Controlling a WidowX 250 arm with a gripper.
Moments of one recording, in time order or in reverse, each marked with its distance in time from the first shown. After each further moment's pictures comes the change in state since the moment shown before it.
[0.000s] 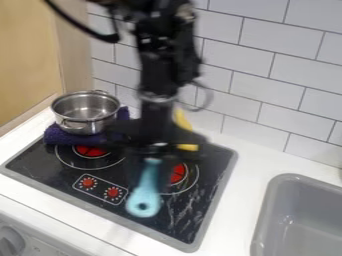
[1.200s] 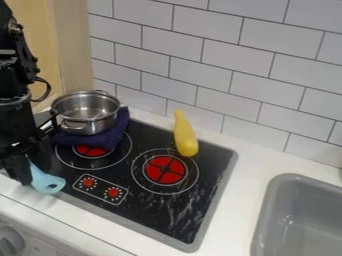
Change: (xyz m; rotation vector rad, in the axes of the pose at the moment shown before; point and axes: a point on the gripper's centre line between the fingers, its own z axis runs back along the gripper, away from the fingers) arm 0.020 0.118 -0.036 -0.073 0.032 1.152
